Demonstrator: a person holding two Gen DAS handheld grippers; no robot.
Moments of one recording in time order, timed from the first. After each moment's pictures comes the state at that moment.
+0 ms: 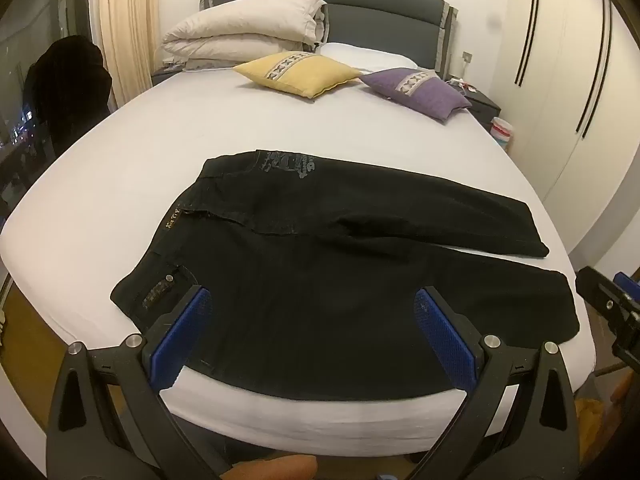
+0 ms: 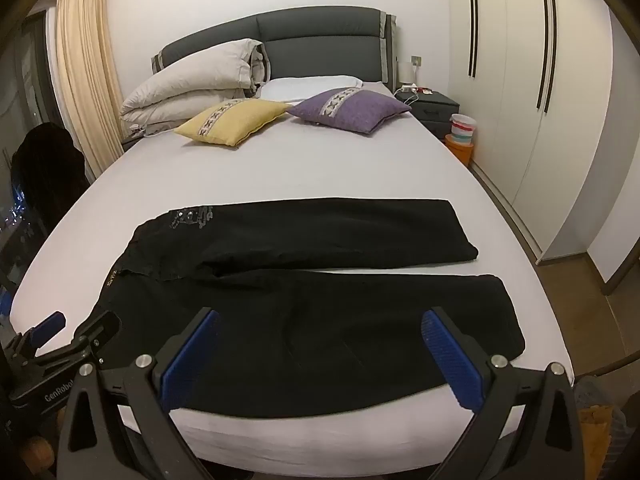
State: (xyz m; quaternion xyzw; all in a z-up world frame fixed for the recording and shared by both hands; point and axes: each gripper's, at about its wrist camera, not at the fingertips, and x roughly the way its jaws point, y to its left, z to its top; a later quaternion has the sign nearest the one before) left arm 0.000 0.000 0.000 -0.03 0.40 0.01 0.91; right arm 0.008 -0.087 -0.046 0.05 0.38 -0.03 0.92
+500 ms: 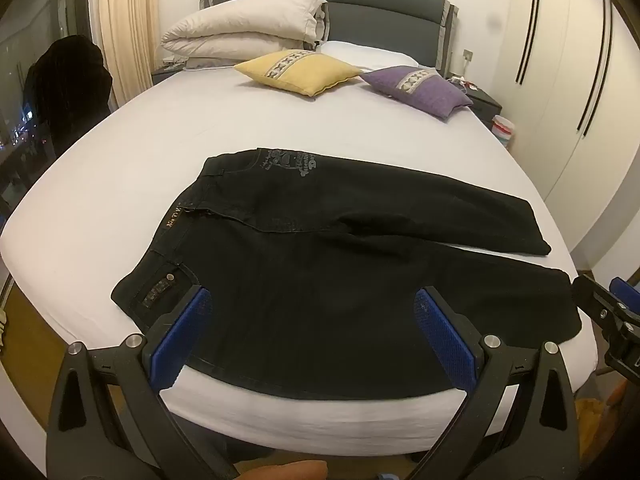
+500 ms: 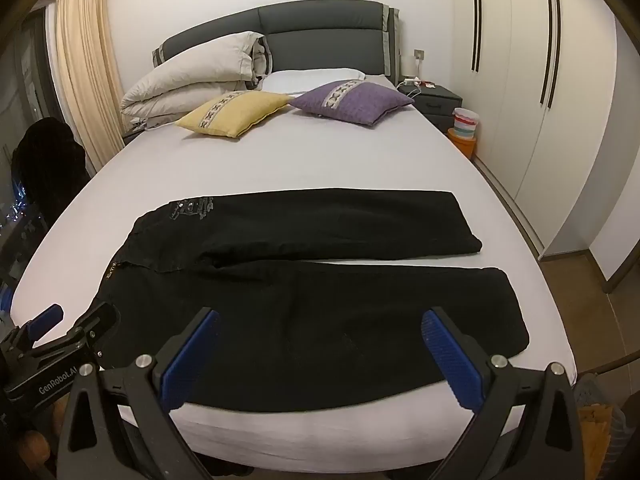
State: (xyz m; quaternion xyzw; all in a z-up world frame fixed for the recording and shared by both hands) left arm 0.001 0.002 0.000 -0.04 0.40 0.01 0.91; right arm 0.000 -0.083 -0.060 0.05 0.39 -0.04 0.92
